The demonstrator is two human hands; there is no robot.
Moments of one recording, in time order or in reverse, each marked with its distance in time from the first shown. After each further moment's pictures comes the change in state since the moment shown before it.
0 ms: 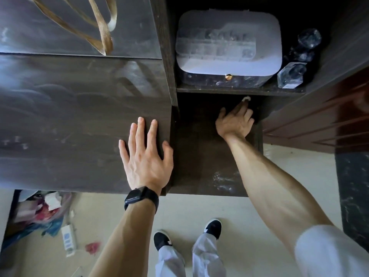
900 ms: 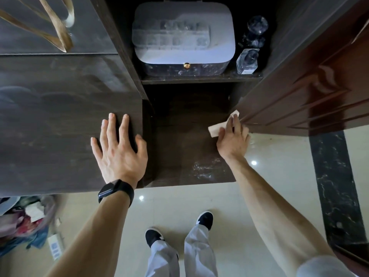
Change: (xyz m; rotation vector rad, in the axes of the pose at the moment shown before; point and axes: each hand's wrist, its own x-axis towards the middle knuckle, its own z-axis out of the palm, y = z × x) left_hand -0.001 0.001 -0.003 -0.023 -0.017 0.006; right_hand -0.056 0.111 0.012 0.019 0.076 -0.109
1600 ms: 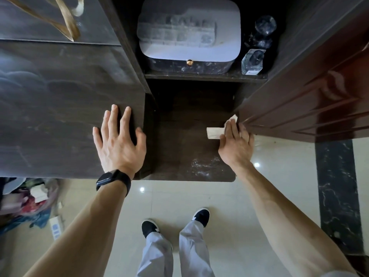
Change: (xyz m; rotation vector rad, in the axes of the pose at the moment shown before) left_hand 0.000 0.003 -0.001 0.002 0.018 -0.016; right_hand -0.007 0.020 -0.007 -0.149 -0.120 -0.177
